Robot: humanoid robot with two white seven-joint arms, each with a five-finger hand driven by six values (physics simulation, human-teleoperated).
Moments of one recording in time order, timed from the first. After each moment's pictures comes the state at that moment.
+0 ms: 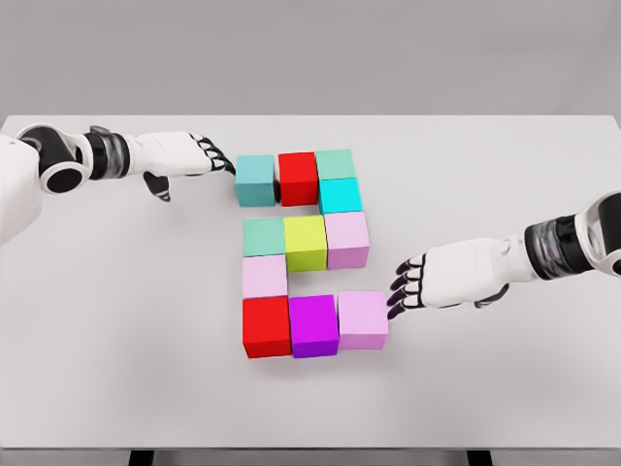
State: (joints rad) left arm -1.03 0.54 -1.05 -0.90 -0.68 -0.61 -0.34; right arm -1.03 -1.00 1.28 -1.76 0.34 -0.61 0.61
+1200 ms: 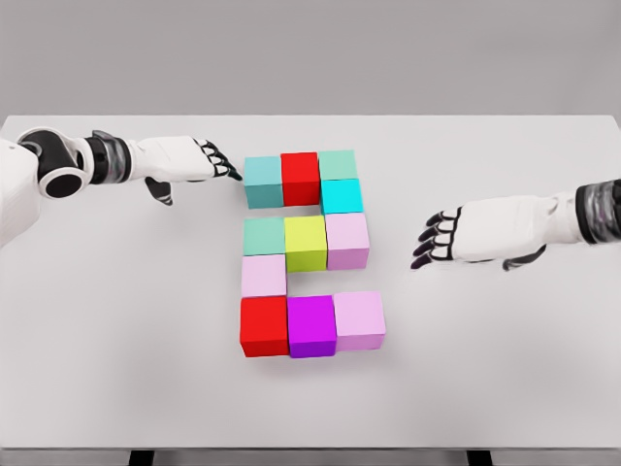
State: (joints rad) left arm -1.02 0.57 -1.06 -0.97 -0.69 -0.61 -0.34; right arm -1.01 -1.08 1.14 -1.72 0.28 -0.61 0.61
